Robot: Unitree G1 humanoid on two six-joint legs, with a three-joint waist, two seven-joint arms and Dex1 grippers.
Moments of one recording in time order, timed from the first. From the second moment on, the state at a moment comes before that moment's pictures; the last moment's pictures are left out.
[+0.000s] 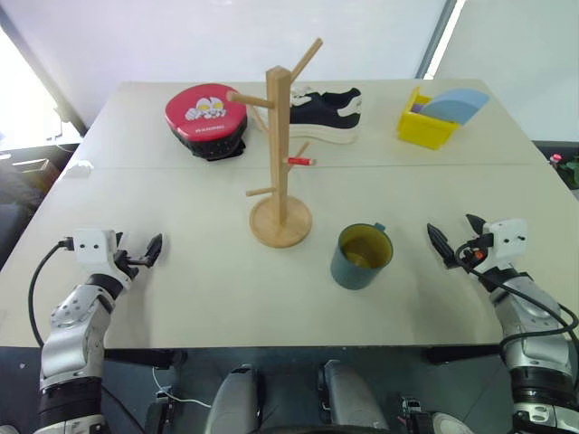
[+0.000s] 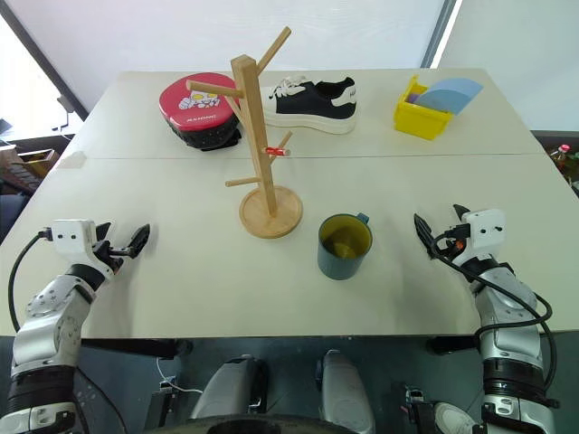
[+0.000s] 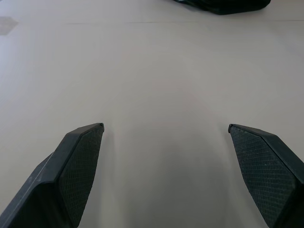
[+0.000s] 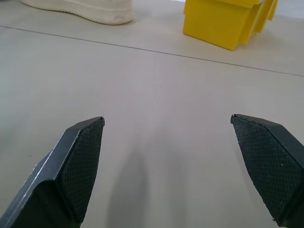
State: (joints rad) left arm -0.05 0.45 0.38 0.07 -0.34 0.23 -0.39; right arm -0.10 -0.53 -0.34 0.23 0.33 -0.04 0.54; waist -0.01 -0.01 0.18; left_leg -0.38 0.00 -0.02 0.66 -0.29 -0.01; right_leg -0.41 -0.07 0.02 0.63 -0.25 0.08
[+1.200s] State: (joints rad) left arm -0.02 0.51 0.00 -0.32 -0.44 0.33 -0.79; right arm -0.08 -0.55 -0.20 0.03 0.40 0.07 0.83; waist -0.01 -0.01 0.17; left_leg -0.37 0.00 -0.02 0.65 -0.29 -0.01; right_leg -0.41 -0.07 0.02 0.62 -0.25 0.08
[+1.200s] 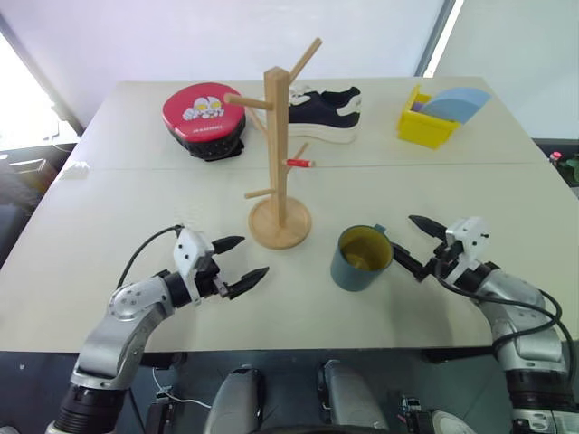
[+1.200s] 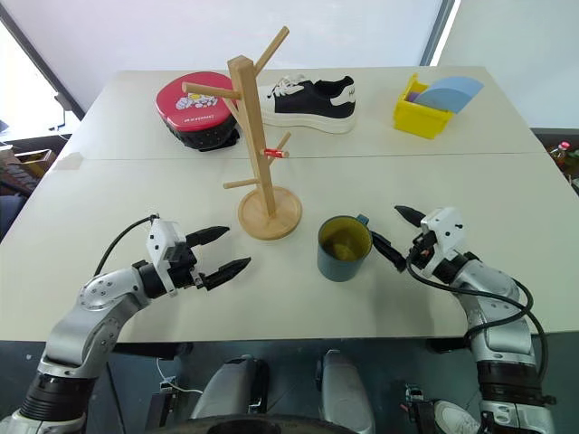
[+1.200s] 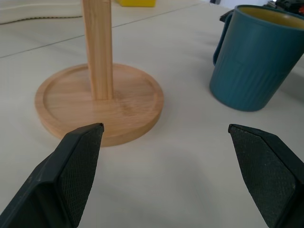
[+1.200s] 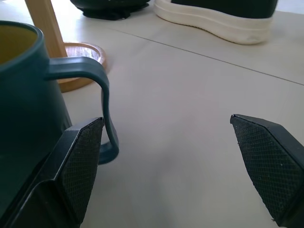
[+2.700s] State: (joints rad) left arm -0.05 0.52 -0.03 -0.37 -0.45 0.38 -0.81; right arm -0.30 -0.49 -0.08 0.29 0.37 0.03 0.99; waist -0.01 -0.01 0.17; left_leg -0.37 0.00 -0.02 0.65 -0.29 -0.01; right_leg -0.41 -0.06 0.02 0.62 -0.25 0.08
